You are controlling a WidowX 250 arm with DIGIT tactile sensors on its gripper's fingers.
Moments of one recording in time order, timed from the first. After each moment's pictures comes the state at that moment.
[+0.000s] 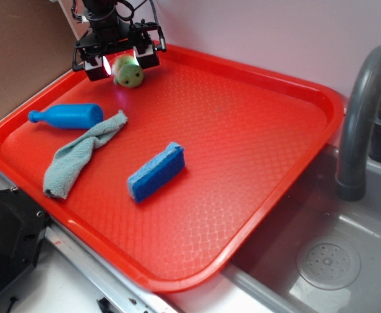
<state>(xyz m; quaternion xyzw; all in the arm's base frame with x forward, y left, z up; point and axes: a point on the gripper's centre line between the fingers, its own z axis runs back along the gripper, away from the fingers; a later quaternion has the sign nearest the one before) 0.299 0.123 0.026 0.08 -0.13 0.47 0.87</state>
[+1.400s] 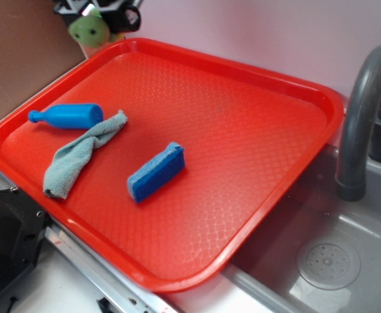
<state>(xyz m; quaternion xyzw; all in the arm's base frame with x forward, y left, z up) 0.241 0.005 0.160 -0.04 -0.06 0.18 0.98</state>
